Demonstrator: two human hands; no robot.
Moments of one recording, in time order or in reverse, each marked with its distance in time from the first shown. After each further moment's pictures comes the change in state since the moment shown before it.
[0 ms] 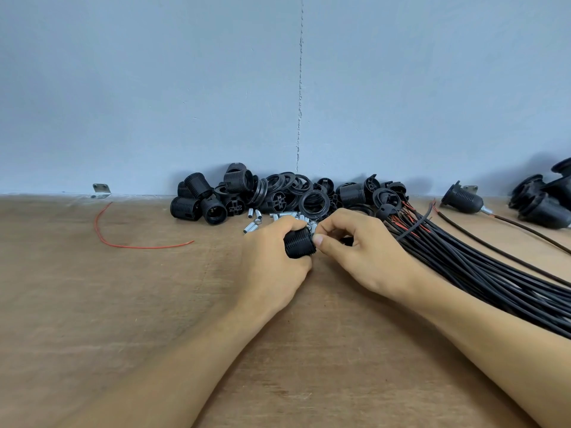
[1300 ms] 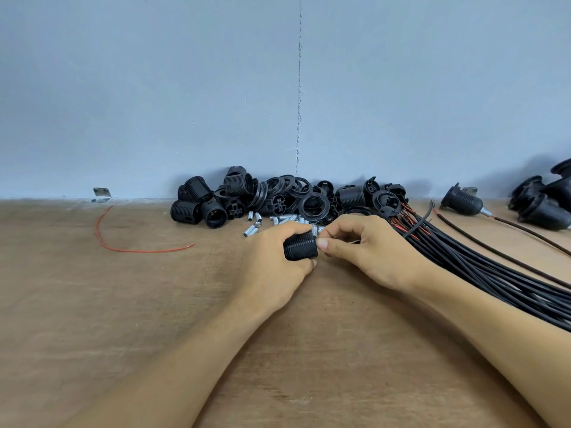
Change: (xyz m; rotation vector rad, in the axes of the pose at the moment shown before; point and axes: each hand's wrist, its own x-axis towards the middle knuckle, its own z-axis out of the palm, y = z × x) left_hand 0.005 -0.003 -0.001 -0.015 -0.071 -0.011; right_hand 0.006 0.019 -0.012 0.117 -0.125 0.067
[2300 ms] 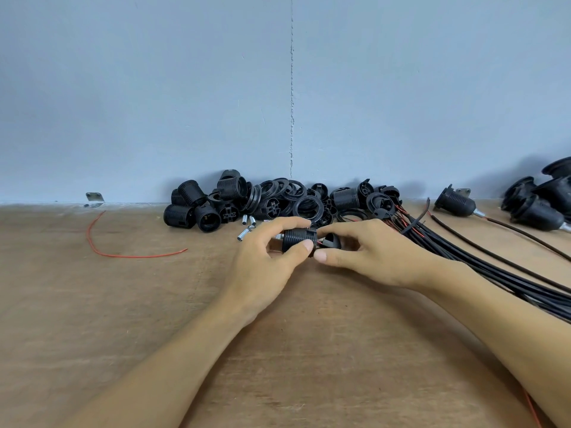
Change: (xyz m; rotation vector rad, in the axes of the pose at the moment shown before) left_hand 0.003 -0.004 -0.004 -0.352 -0.120 -0.110; right_hand 0.004 0.012 -0.021 -0.293 -0.147 -0.096
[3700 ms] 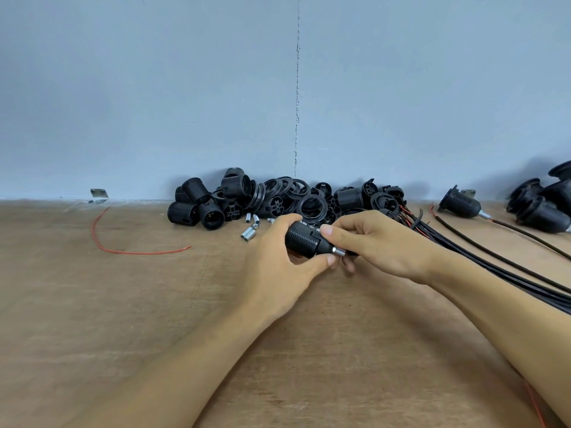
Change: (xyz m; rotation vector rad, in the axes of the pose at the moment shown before) left_hand -0.003 -0.003 0.013 0.189 0.055 0.041; right_hand 0.003 -0.022 -0.006 0.336 -0.079 0.176
